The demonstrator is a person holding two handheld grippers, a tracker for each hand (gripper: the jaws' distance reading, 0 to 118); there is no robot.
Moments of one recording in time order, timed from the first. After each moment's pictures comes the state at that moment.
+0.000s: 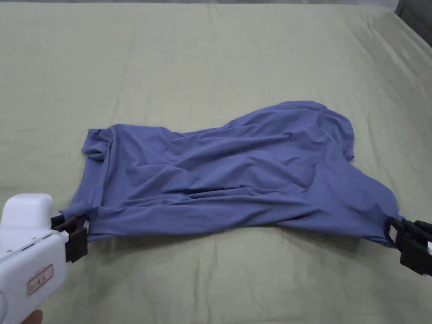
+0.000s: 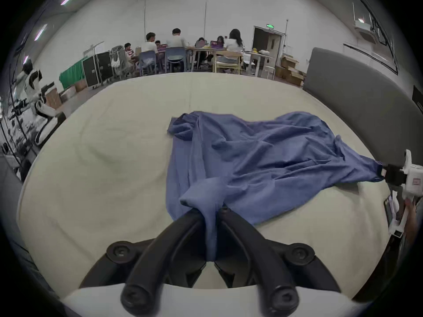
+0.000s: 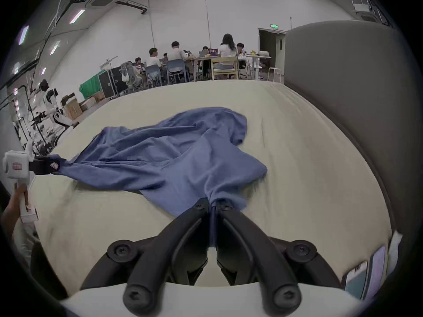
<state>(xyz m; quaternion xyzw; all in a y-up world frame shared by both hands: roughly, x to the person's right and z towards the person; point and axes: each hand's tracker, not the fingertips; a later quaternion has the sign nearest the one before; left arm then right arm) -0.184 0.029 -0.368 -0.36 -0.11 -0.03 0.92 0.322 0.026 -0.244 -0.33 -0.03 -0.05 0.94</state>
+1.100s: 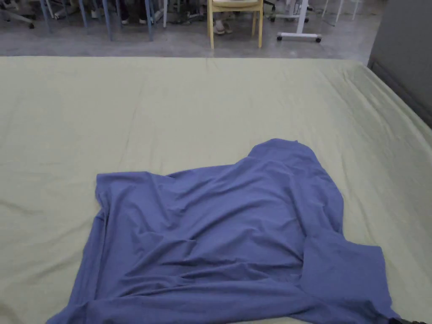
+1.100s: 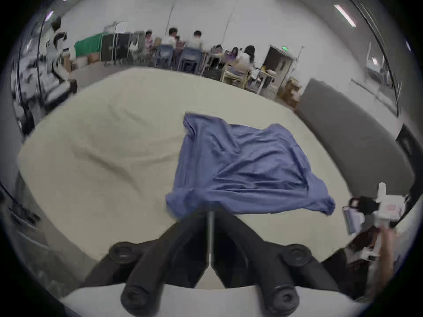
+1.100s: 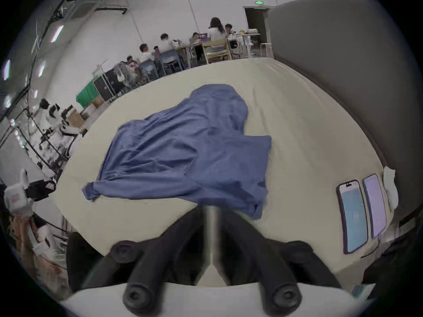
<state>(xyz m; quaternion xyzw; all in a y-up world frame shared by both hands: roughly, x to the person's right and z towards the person) -0.236 0.107 -0.184 -0.35 -0.09 0.06 0.93 0.288 0.078 -0.118 -0.38 -0.03 -0.13 0.91</state>
